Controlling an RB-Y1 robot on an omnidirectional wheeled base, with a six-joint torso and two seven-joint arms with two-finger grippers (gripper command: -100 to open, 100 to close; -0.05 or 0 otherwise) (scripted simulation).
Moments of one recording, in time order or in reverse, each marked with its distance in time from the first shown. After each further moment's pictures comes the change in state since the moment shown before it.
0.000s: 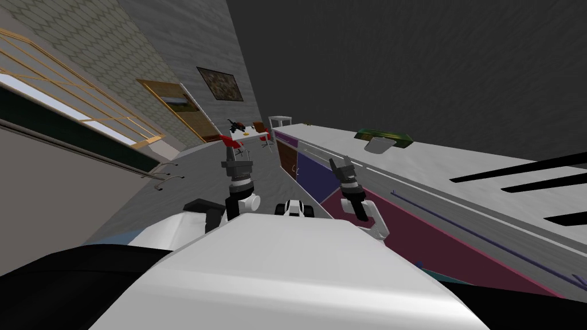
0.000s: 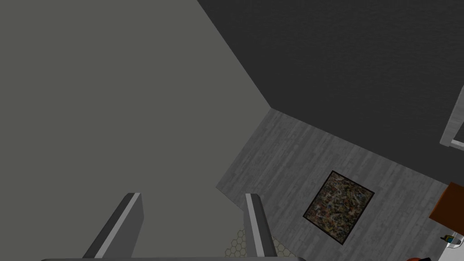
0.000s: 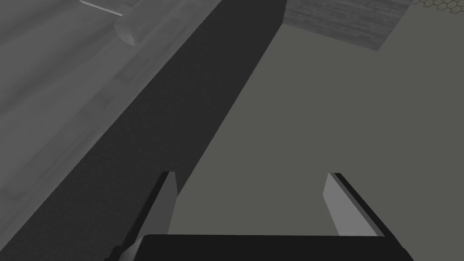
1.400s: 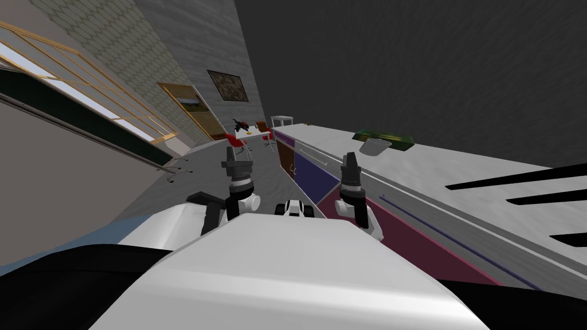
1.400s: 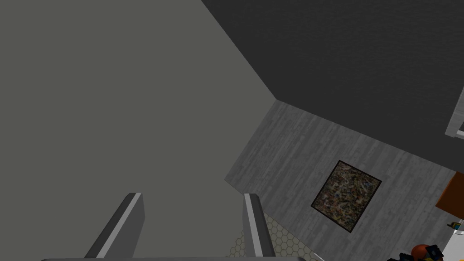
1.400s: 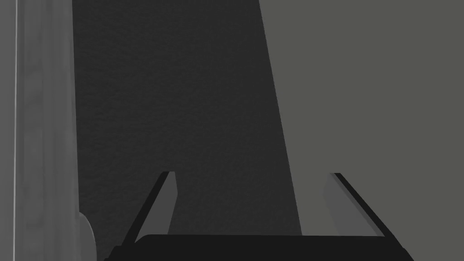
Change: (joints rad) left arm 0.000 0.000 0.000 0.000 0.000 0.000 0.000; right arm 0.058 0.079 0.106 -0.107 -0.361 -0.059 -0.366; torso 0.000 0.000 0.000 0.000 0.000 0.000
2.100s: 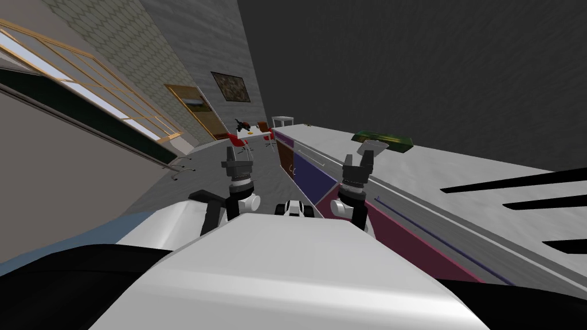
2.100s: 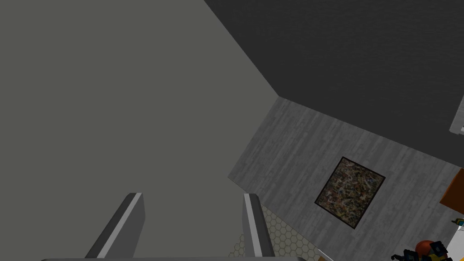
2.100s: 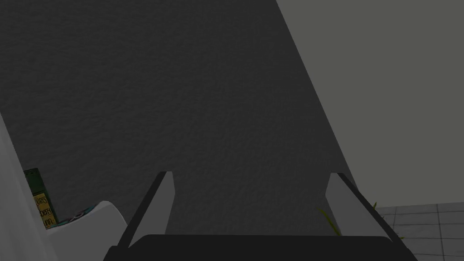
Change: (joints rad) left arm 0.000 0.000 0.000 0.000 0.000 0.000 0.000; right arm 0.023 0.132 0.038 -0.046 -0.118 -0.018 -0.118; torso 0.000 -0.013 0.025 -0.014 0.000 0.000
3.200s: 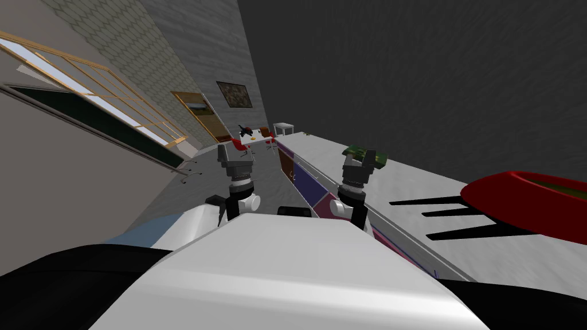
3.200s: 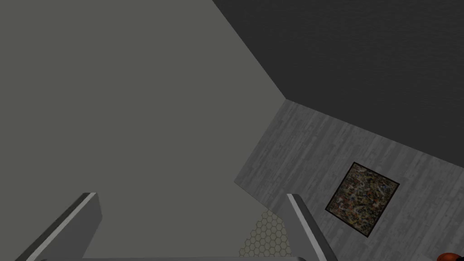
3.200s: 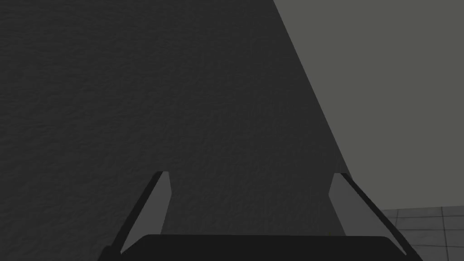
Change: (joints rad) left arm 0.000 0.000 0.000 0.000 0.000 0.000 0.000; right arm 0.001 0.019 0.003 -0.003 -0.005 0.000 -0.004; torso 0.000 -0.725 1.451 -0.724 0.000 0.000
